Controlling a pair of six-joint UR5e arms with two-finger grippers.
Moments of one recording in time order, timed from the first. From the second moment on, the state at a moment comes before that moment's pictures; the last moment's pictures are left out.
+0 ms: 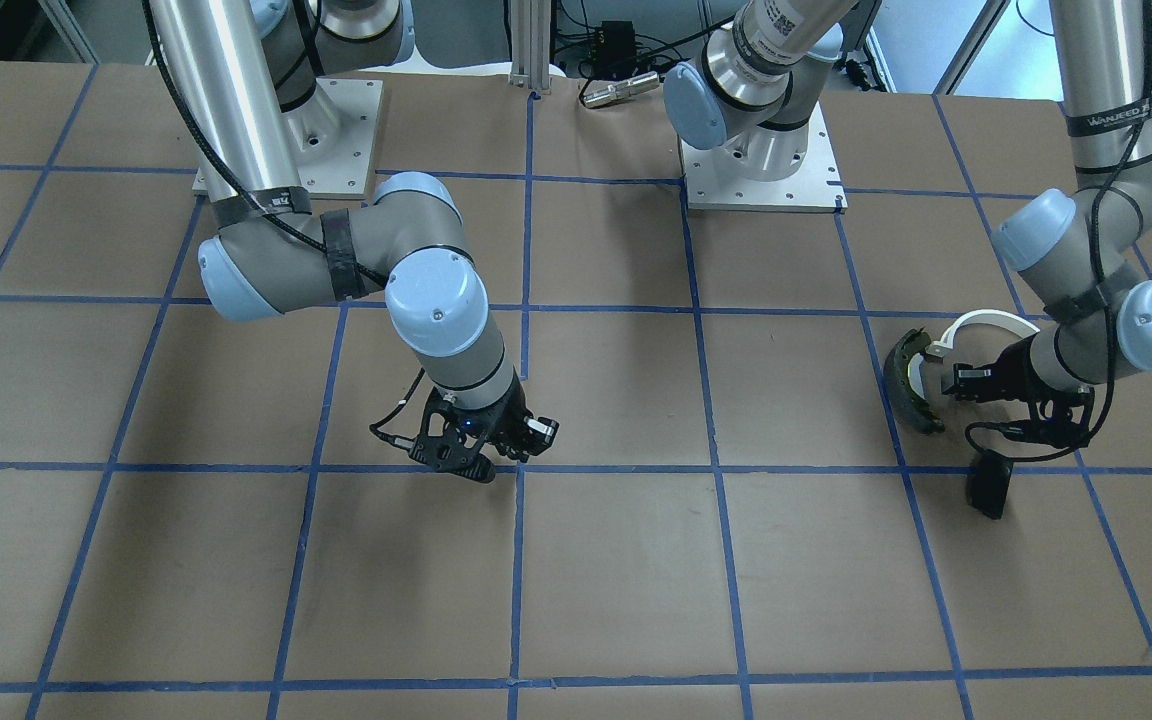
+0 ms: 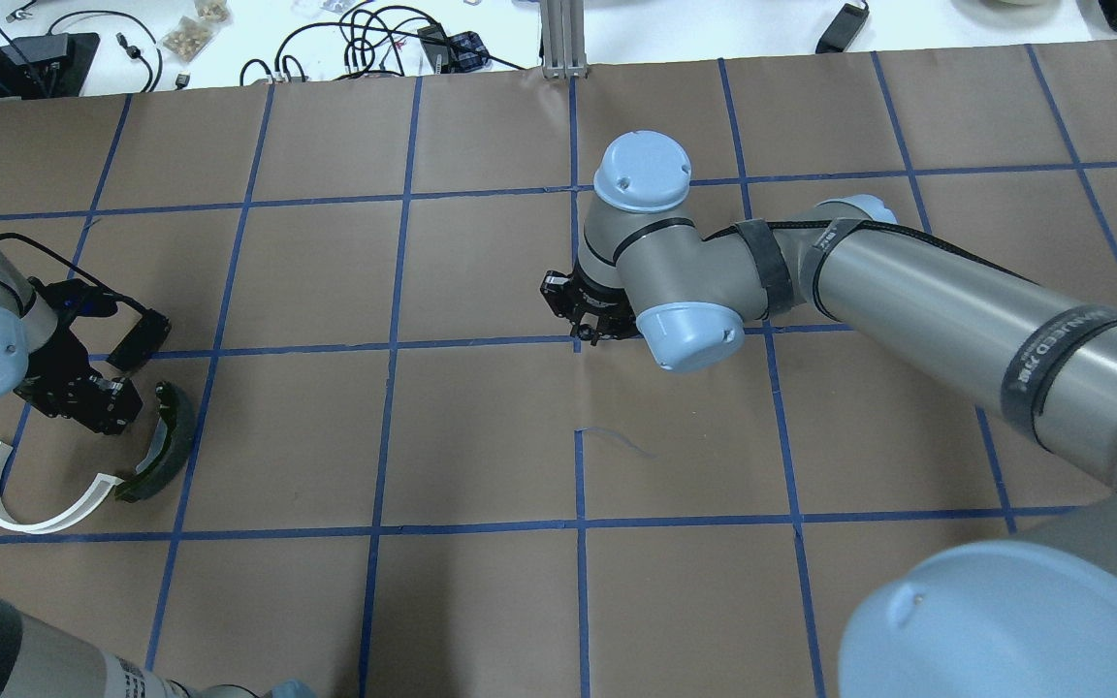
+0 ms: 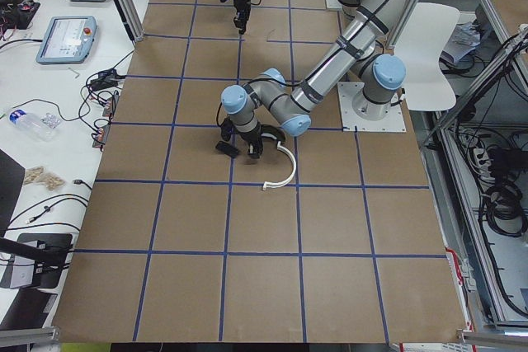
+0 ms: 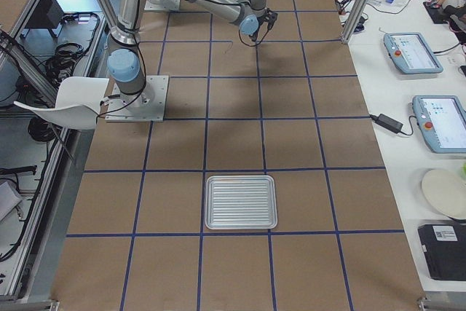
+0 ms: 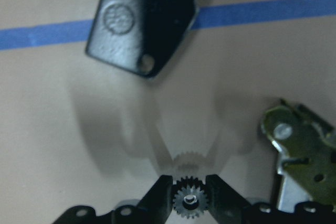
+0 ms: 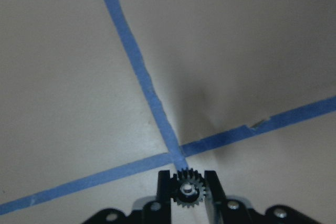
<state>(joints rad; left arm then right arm) -0.95 -1.97 -1.94 -1.00 1.75 0.70 1.88 -1.07 1.75 -2.33 -1.38 0.69</state>
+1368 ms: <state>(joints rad) -1.19 -1.85 -1.82 -1.07 1.70 0.44 1.56 -1.35 1.67 -1.87 -1.41 0.14</state>
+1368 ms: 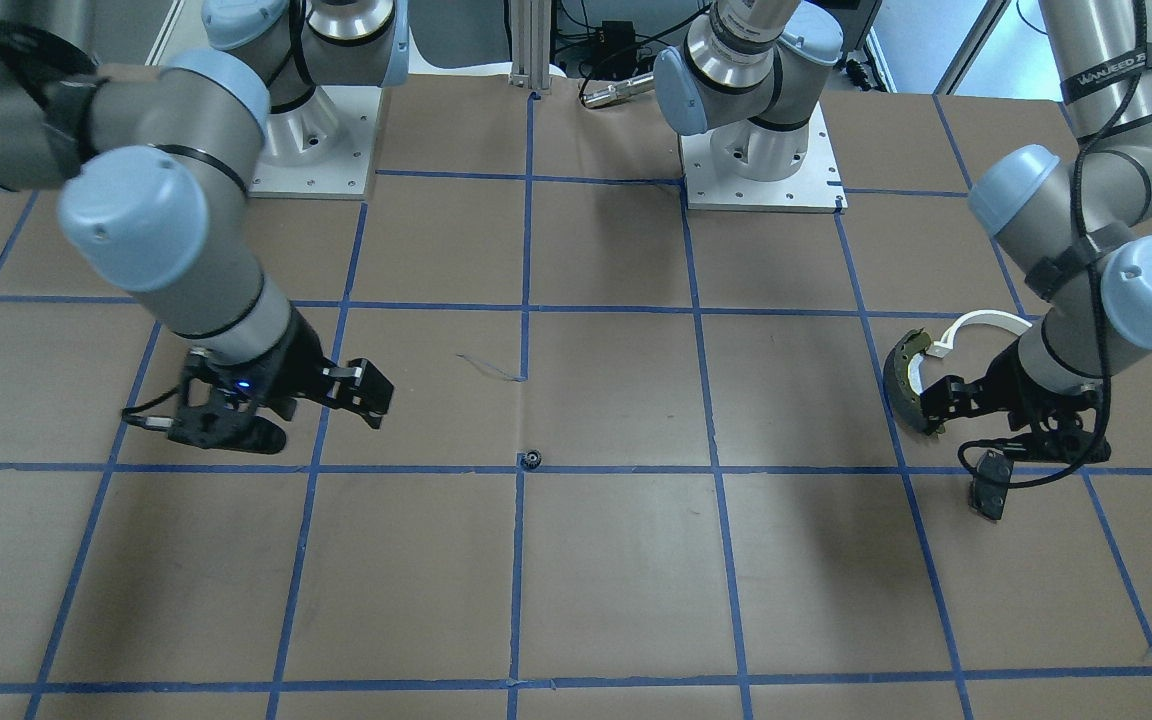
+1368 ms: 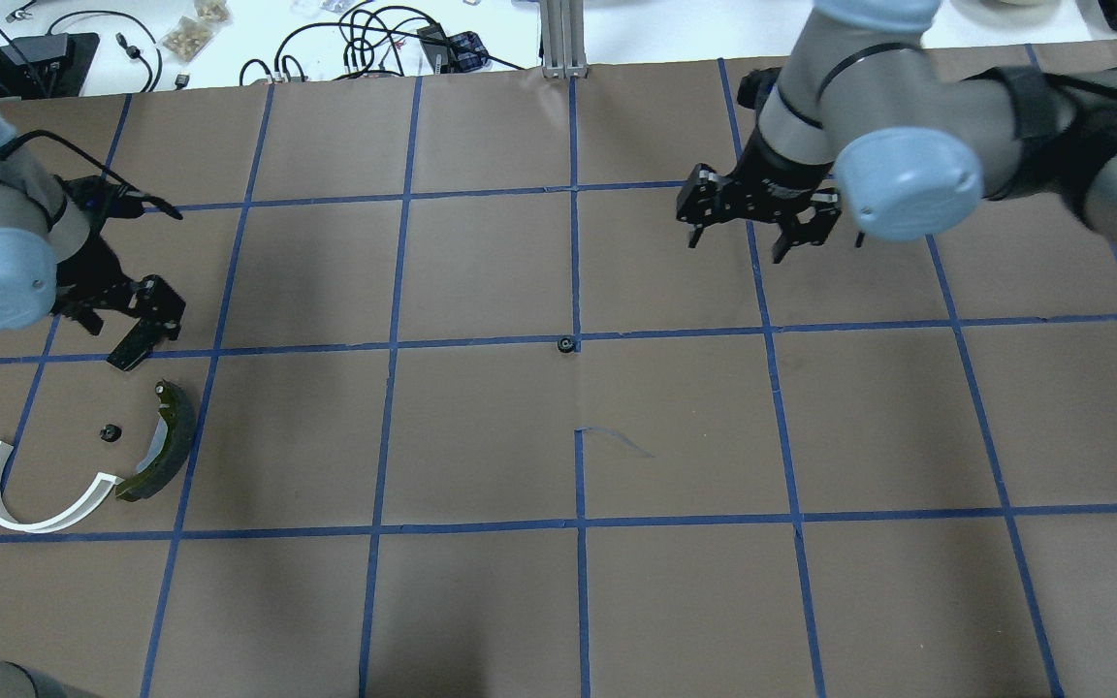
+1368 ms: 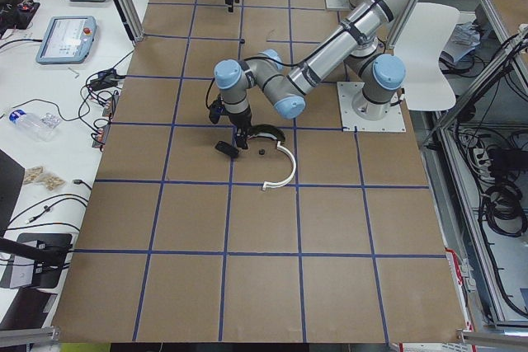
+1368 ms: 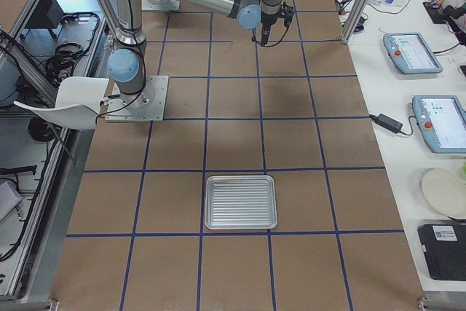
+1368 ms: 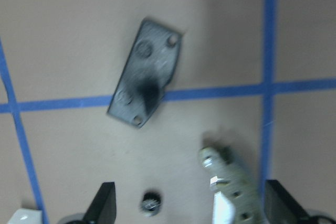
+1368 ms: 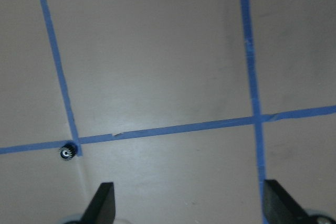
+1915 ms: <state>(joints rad) -1.58 -1.89 -1.67 -1.15 1.66 0.18 1.51 -1.50 1.49 -1.56 -1.53 0.07</state>
